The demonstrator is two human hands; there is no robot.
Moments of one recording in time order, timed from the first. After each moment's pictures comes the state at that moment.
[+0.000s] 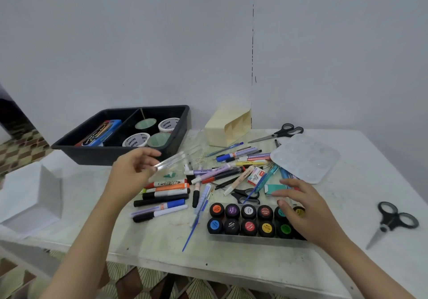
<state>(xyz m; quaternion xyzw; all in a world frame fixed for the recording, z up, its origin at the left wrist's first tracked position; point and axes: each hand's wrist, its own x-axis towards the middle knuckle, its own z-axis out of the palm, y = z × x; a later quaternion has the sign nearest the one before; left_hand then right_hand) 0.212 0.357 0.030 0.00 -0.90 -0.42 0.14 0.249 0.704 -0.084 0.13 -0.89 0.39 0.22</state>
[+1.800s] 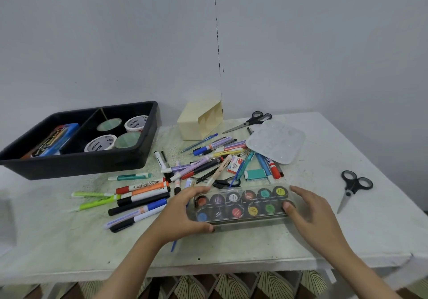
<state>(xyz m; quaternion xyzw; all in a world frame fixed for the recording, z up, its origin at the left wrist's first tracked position) 0.217 0.417 -0.073 -0.25 -0.88 -0.40 -0.12 0.313 0.706 -0.098 -0.11 -0.91 0.37 0.17</state>
